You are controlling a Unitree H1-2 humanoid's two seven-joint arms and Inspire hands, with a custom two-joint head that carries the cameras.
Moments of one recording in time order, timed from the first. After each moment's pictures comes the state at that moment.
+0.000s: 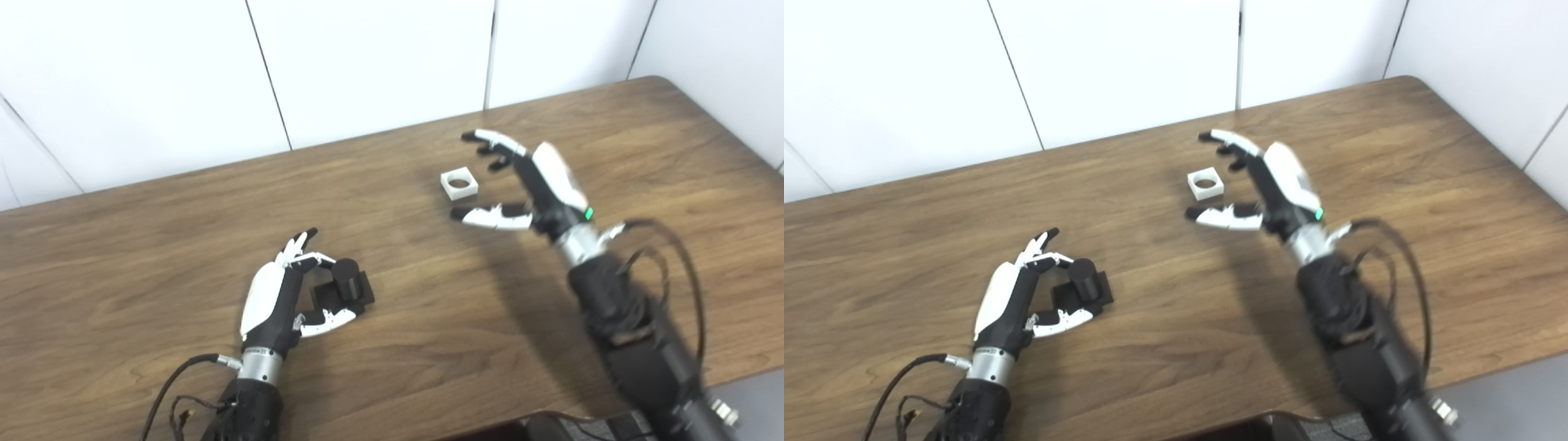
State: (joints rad) left arm -0.13 0.11 -0.36 0.05 0.55 0.03 0.06; right arm -0.24 -0.41 0.03 -0.15 -0.52 0.03 0.04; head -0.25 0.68
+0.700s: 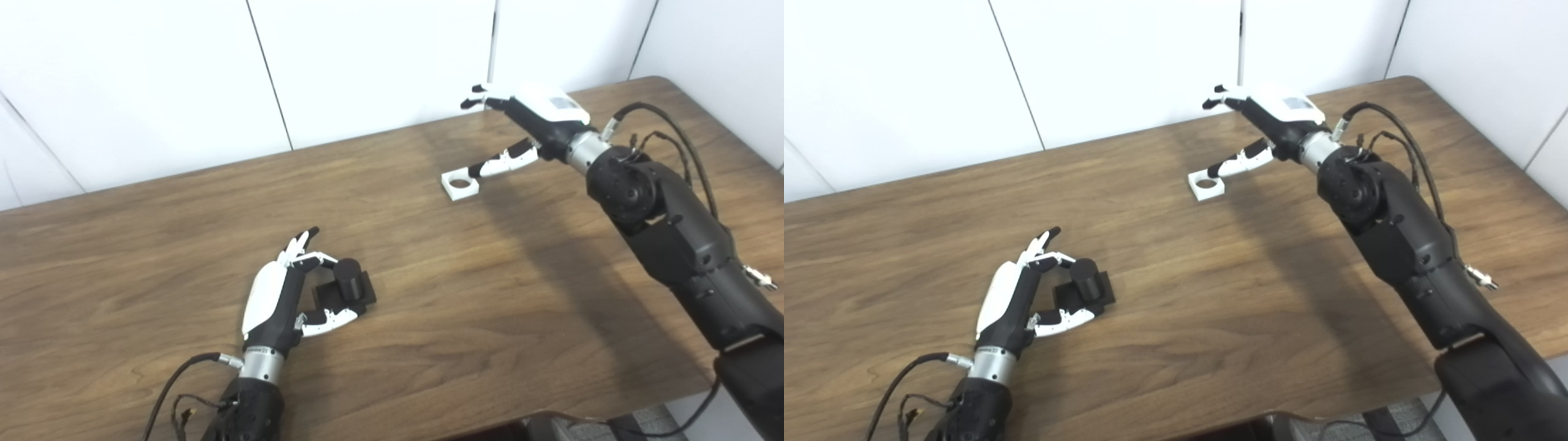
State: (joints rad) left arm -0.13 0.11 -0.36 0.06 0.55 0.03 0.06; right arm -0.53 -0.58 0.19 0.15 -0.62 0.03 0.28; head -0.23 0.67
